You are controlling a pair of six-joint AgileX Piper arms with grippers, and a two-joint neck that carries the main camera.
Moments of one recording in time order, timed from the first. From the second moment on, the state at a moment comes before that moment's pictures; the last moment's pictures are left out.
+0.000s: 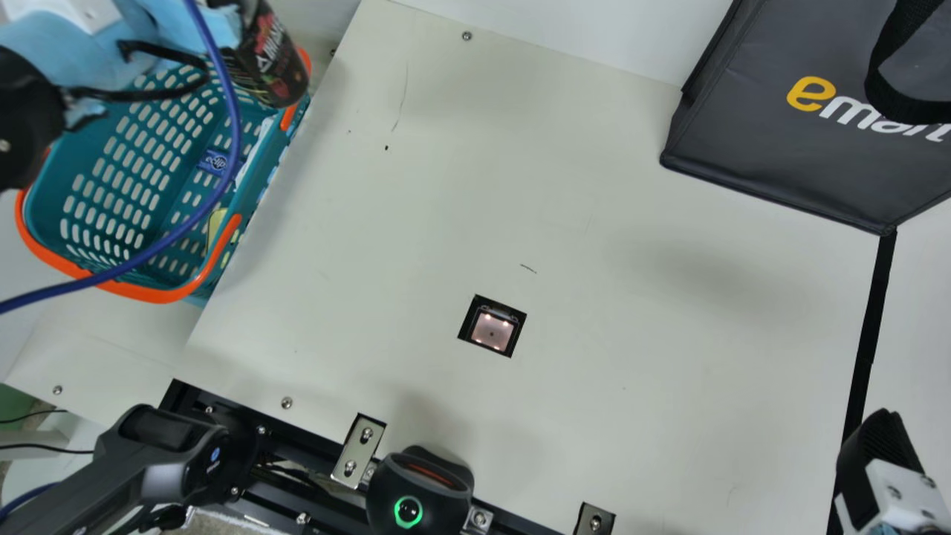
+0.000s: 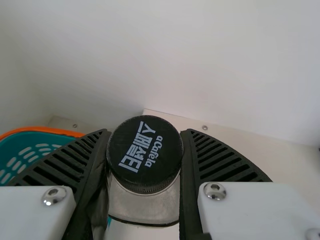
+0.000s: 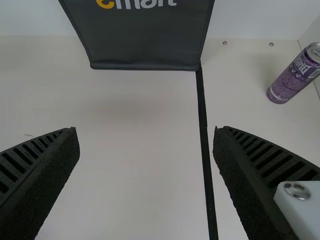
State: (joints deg) left arm 1.4 65.1 -66.5 3.4 35.5 -12.8; right arm 0.7 42.6 -69.8 -0.8 69.4 0.0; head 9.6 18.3
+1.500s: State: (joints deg) left arm -9.4 71.8 -42.5 18.6 13.6 -28.3; right arm 0.7 42.6 -69.8 -0.8 69.5 0.0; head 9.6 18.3
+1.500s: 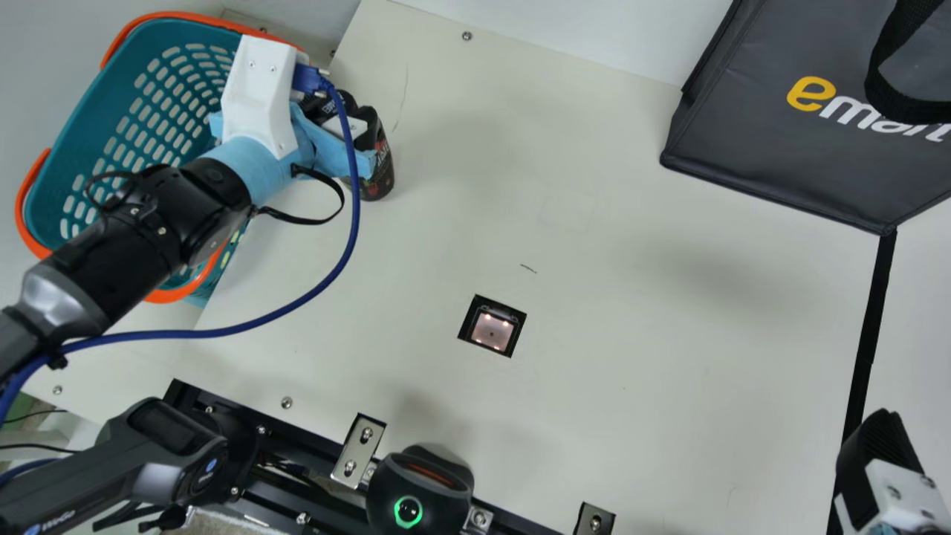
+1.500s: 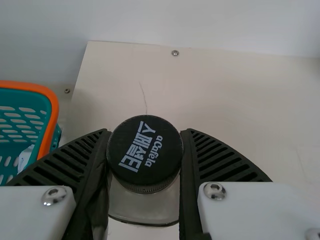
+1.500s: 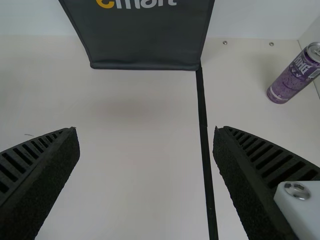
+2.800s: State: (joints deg) left arm -10.4 60.7 -48.4 6.4 25.7 -16.7; right arm 0.7 42.6 -69.8 -0.8 69.5 0.0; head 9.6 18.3
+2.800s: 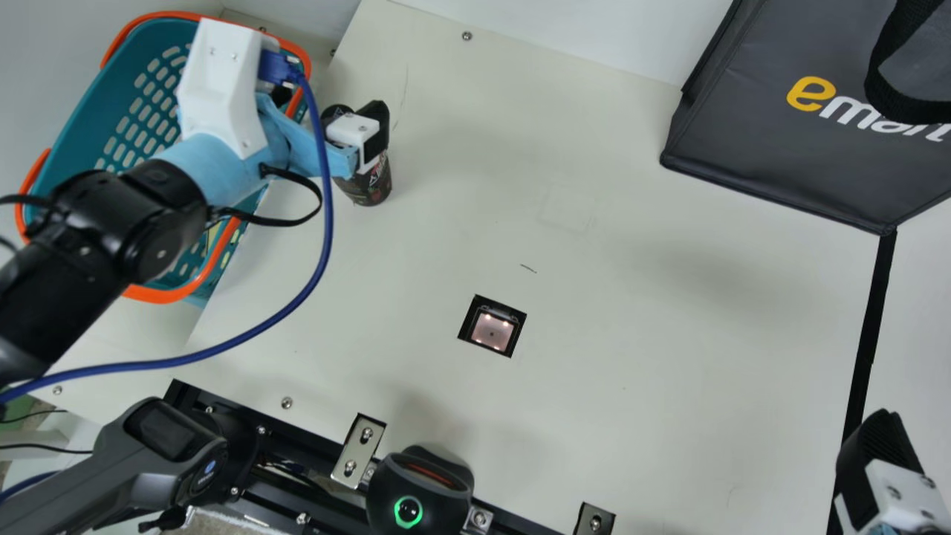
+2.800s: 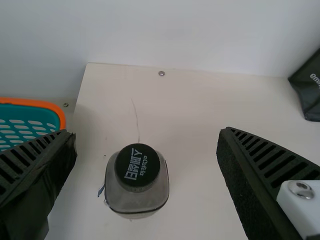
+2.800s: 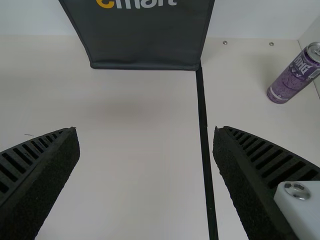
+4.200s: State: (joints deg) left arm -0.9 45.2 -68.0 -4.8 69.8 -1.6; right arm 0.7 42.6 -69.8 -0.8 69.5 0.0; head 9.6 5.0
